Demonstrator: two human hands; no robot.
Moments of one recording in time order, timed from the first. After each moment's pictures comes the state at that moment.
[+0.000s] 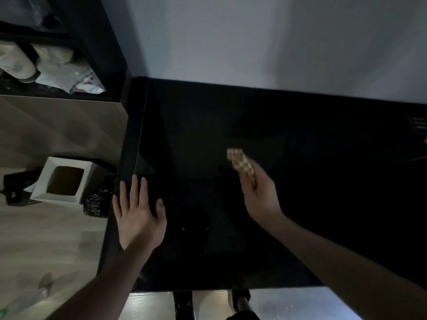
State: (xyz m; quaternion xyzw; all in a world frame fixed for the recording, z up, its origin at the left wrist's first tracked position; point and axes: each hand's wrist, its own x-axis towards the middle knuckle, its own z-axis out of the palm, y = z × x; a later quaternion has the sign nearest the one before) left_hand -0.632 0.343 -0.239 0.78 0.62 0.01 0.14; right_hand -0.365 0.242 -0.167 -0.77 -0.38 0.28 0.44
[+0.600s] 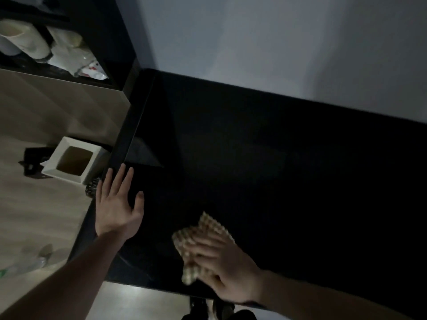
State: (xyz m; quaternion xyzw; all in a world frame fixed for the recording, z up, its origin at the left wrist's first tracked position) left_hand -0.632 0.343 -0.240 0.77 0.62 0.06 0.15; right_hand -0.379 0.144 -0.231 -0.49 -0.80 0.32 0.18
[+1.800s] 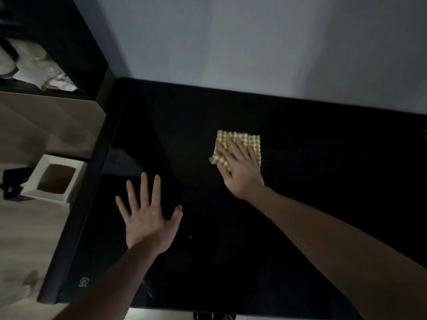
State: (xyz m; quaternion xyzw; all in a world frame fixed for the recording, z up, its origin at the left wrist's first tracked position) left_hand -0.526 0.298 -0.235 0.78 0.61 -0.05 0.15; right_hand -0.251 0.288 -0.244 -0.77 -0.61 0.14 0.09
